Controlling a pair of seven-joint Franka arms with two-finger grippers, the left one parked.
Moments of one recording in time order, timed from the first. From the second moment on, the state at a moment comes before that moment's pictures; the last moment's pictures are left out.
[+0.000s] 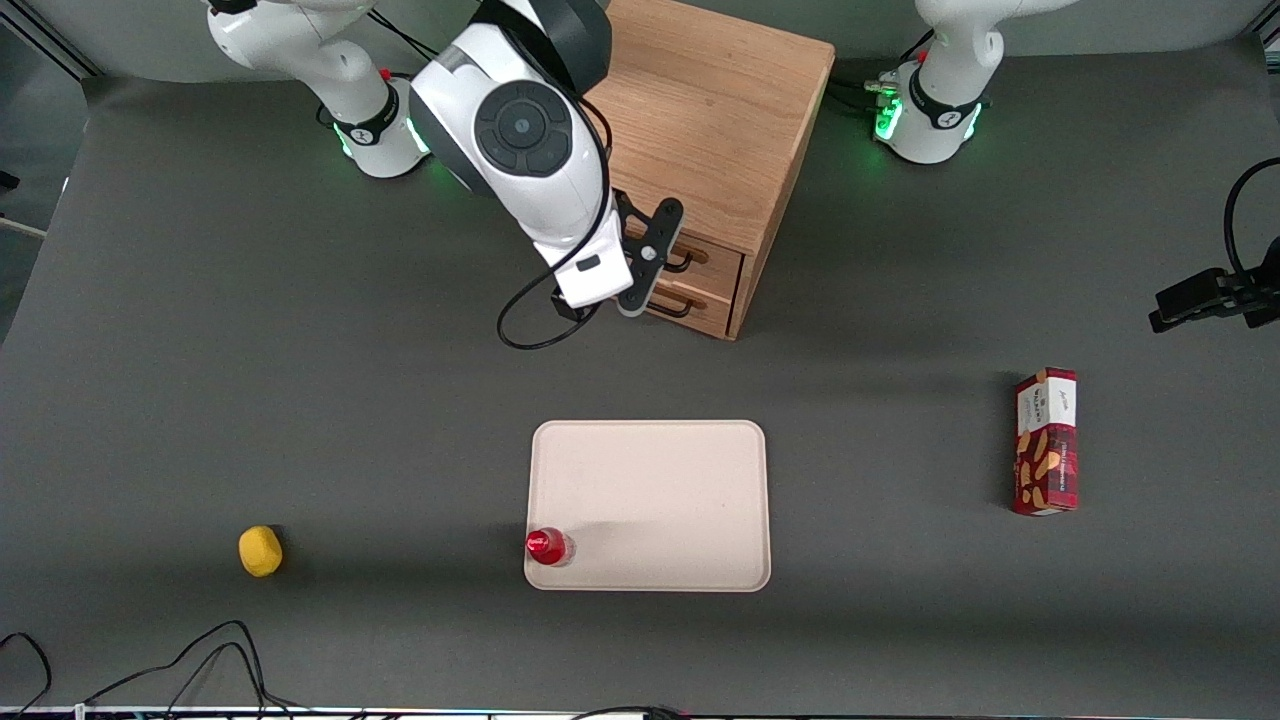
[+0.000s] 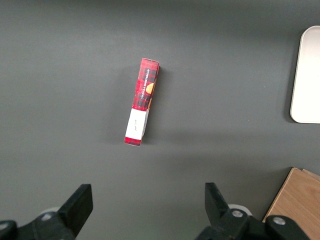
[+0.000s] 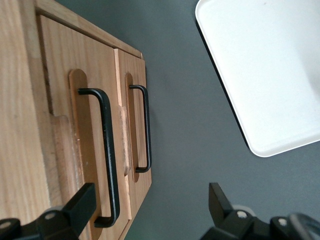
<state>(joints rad) 0.63 0.49 0.12 -1.23 0.11 1.59 -0.39</state>
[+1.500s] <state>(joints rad) 0.64 0.55 0.16 -1.32 0.11 1.67 -0.40</state>
